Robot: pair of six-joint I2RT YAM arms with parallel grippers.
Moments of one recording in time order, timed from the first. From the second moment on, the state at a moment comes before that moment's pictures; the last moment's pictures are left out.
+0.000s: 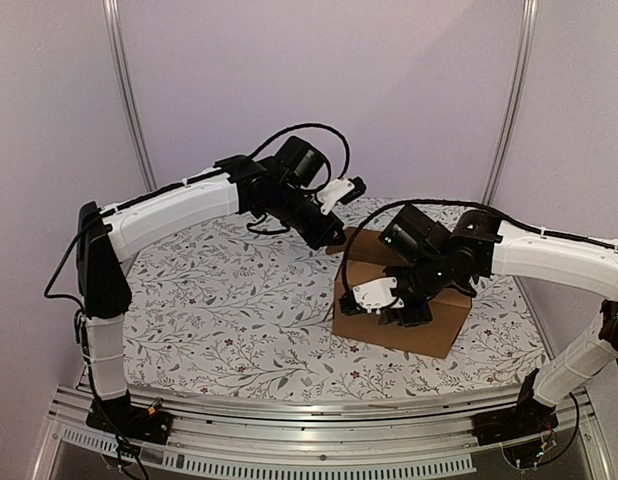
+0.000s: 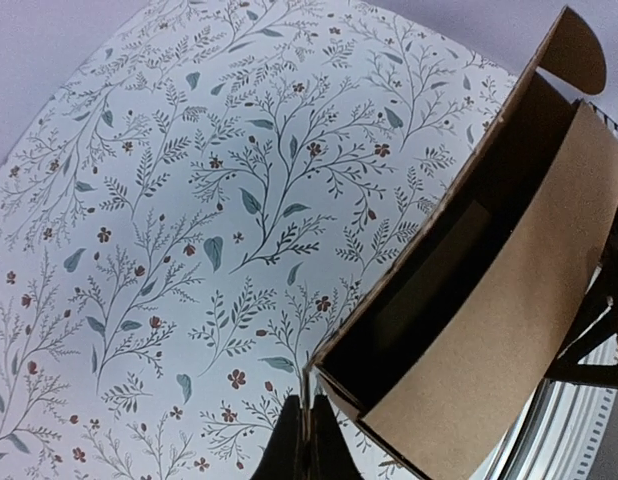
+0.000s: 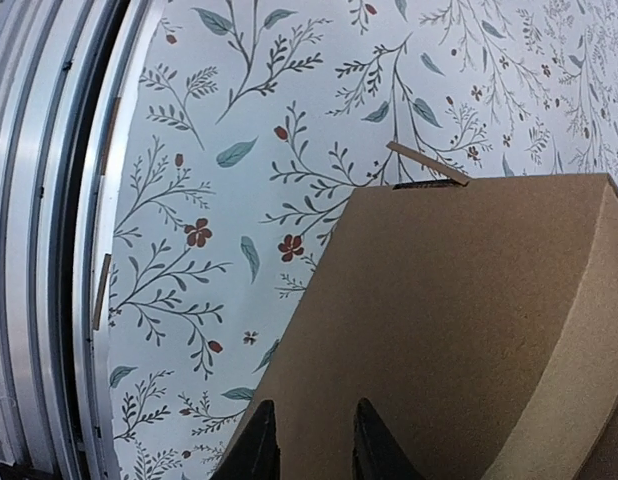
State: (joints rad) left arm -0.86 2.03 1.96 -0.77 0.20 0.12; right arm 0.98 1.48 1.24 -0.91 -0.05 -0.81
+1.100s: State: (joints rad) left arm -0.90 2.01 1.94 -0.74 0.17 0.13; right arm 0.84 1.34 1.34 -1.01 -0.18 -0.74
